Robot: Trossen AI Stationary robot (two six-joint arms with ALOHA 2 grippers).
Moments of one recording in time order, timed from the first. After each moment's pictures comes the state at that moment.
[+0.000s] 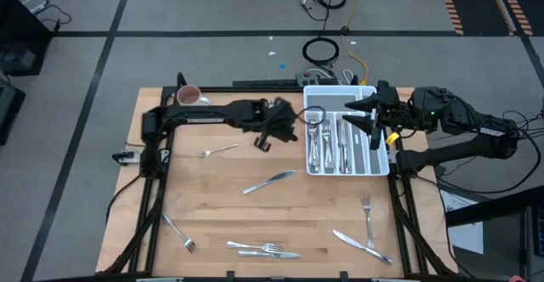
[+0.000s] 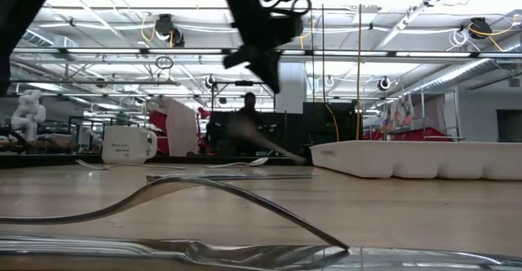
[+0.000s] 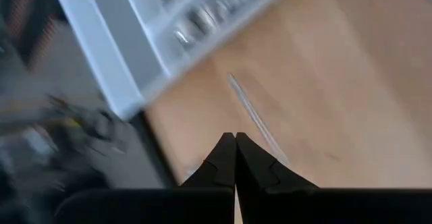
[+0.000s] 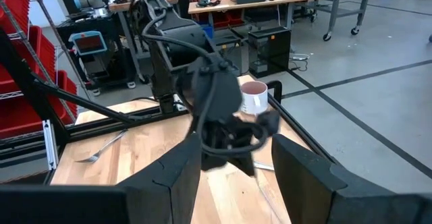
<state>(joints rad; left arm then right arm) 0.16 1.98 1.77 -0.83 -0.28 0.87 -0.03 0.82 1.19 -0.58 0.21 0.19</state>
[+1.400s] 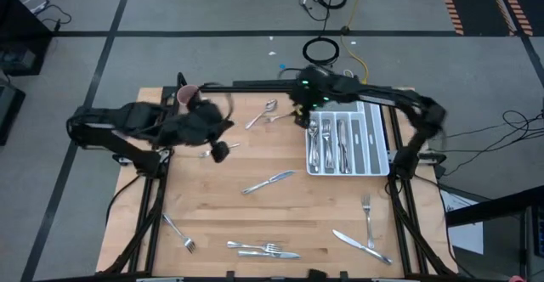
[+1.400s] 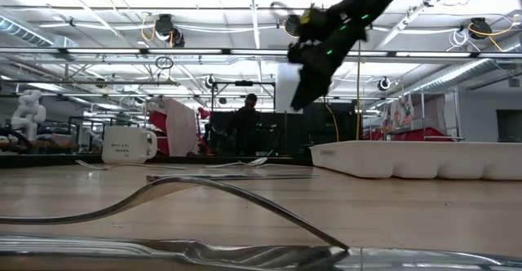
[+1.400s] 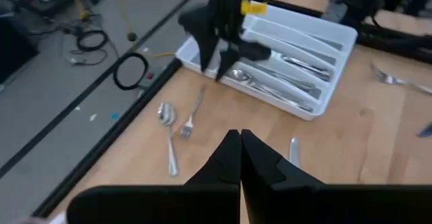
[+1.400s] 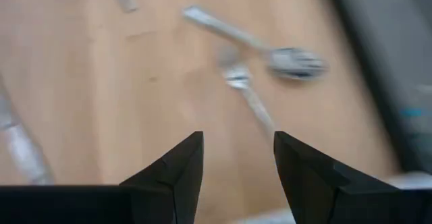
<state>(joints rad) -0.20 1.31 1.64 -1.12 -0.60 -0.46 -0.54 1.77 1.35 -0.54 -0.23 -0.22</state>
